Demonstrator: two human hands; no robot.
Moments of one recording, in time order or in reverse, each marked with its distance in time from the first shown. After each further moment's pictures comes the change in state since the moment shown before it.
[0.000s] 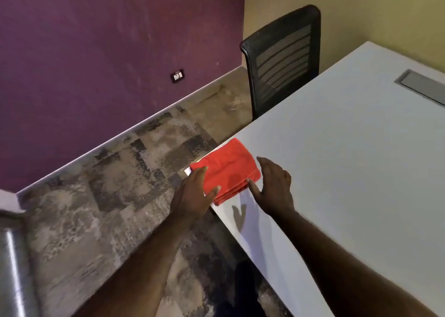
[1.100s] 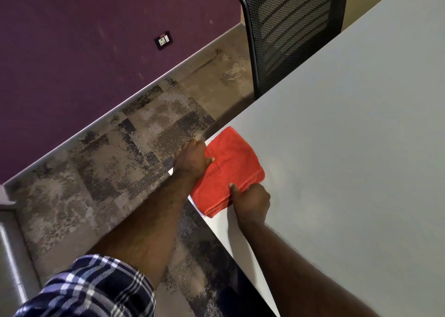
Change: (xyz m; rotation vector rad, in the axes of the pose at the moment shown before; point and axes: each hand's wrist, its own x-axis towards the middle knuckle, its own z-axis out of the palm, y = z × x) left_hand 0.167 -0.024 0.064 0.314 -0.192 -0.098; right_hand 0.036 -0.005 0.116 0.358 -0.083 0.825
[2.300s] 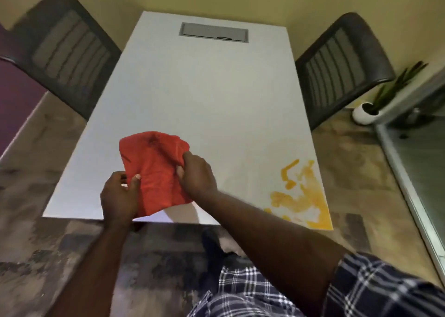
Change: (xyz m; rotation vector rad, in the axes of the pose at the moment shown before) left_hand -0.245 0.101 -0.002 -0.561 0.203 0.385; right_hand -0.184 0.089 -0.202 0.010 0.363 -0.214
